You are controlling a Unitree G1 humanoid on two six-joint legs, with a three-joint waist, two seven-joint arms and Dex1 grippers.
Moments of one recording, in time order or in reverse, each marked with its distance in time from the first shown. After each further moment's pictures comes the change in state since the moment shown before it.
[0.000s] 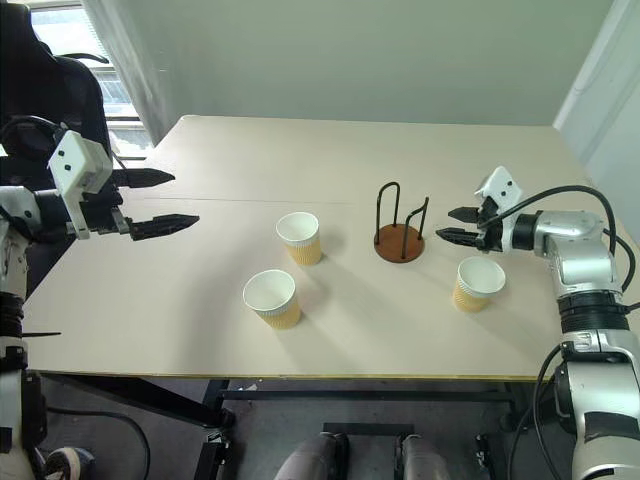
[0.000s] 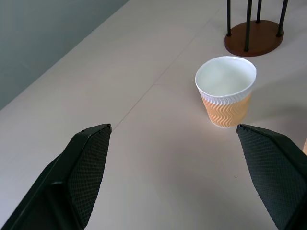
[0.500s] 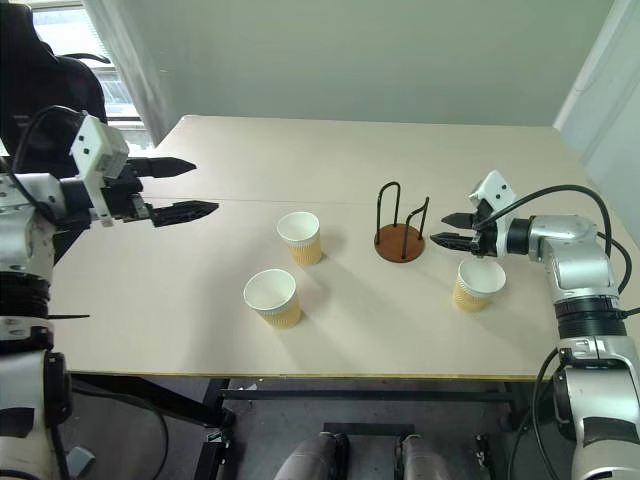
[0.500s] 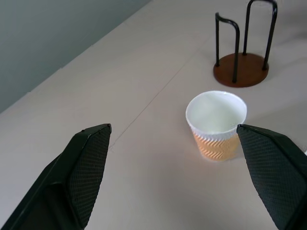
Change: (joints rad) left arm -0.130 -0.105 -0.024 0.059 0.002 0.049 -0.038; right arm 0.048 -0.003 0.002 -0.095 0.027 0.105 -0.009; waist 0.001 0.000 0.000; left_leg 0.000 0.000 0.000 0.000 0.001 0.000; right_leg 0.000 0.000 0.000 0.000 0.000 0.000
